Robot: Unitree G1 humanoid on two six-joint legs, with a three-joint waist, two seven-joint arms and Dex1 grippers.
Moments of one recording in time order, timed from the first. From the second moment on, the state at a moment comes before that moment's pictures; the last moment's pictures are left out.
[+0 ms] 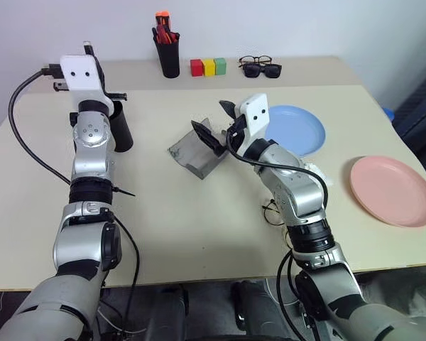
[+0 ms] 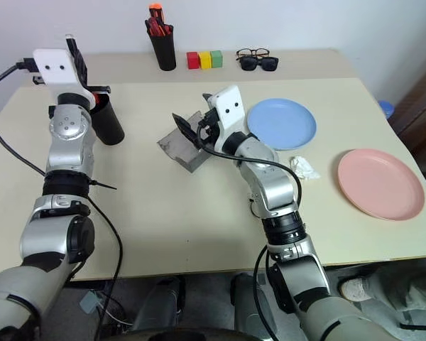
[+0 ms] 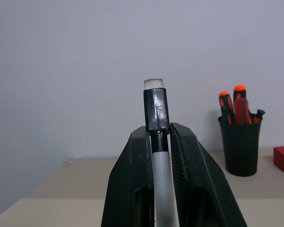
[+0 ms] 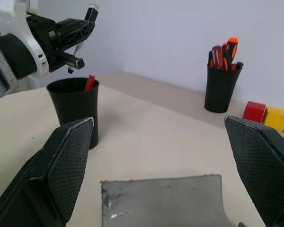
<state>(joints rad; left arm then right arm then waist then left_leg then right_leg) -0.95 0.39 0.23 0.74 0.01 -0.23 0.09 -0.66 -0.10 0.10 0.00 0.21 0.33 0.44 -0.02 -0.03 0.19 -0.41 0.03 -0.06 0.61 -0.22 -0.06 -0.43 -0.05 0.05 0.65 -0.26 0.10</state>
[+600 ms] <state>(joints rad) -0.87 0.35 0.23 0.71 -0.04 -0.26 0.08 -0.66 -0.10 0.11 -0.01 0.21 0.34 0.44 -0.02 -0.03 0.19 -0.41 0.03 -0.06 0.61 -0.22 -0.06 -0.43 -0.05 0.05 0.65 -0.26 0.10</state>
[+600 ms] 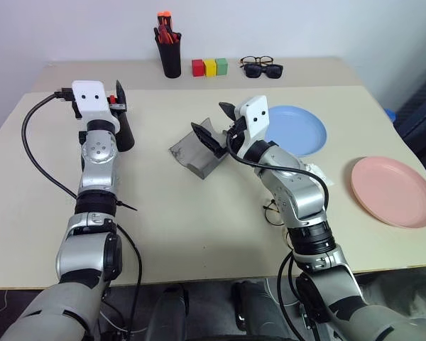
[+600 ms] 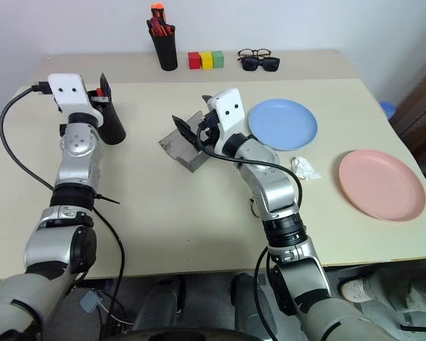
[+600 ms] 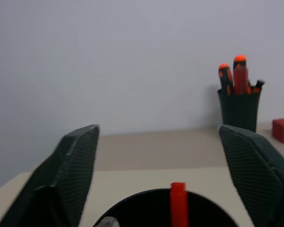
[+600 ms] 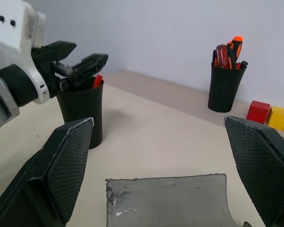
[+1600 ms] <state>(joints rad) -0.74 0.30 -0.22 0.12 -0.31 0.95 -0.46 -0.44 -0.57 0.06 -0.24 0.21 0.40 0.71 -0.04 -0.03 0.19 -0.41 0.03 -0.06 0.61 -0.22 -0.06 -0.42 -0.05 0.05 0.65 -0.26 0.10</state>
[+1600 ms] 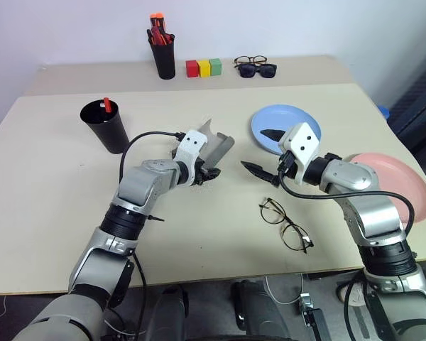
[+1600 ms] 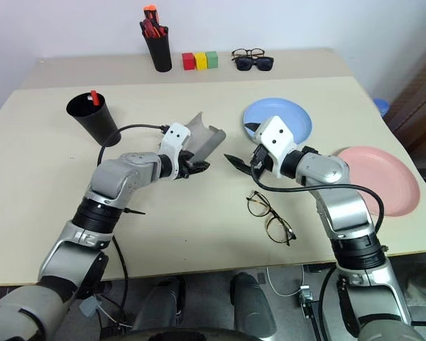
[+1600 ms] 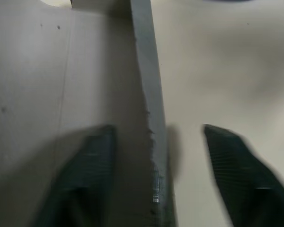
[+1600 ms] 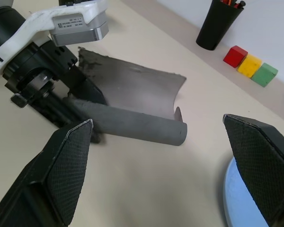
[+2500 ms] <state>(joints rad) -0.60 0.61 -0.32 0.01 -0.21 0.33 -1.10 -0.08 -0.85 -0.14 -0.52 0.38 0.80 0.79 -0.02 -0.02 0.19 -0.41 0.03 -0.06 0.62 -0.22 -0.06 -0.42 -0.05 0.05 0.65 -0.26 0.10</state>
